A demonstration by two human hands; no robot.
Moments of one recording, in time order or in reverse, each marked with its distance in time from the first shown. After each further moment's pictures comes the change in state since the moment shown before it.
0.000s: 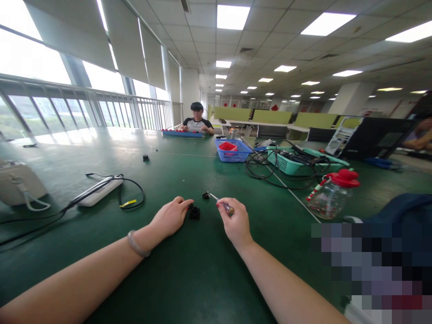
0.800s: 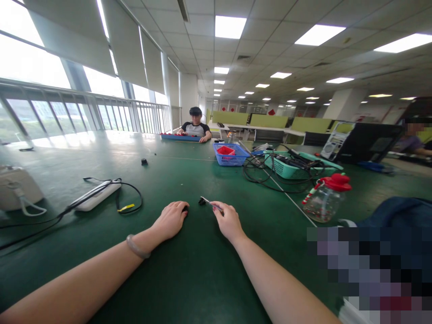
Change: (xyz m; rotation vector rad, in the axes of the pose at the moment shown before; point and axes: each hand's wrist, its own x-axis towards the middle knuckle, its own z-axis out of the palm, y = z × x) left_hand 0.008 -0.004 0.009 -0.088 0.015 -0.038; right_hand 0.012 0.026 0.015 -0.020 -0.228 0.212
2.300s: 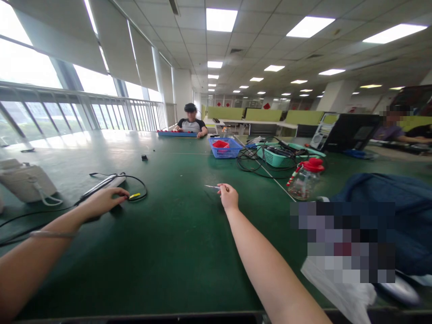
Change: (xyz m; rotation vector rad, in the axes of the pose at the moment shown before) left_hand -0.069 -0.159 -0.124 0.161 -0.043 -0.259; right_hand 0.016 0.022 0.006 0.465 0.383 0.208
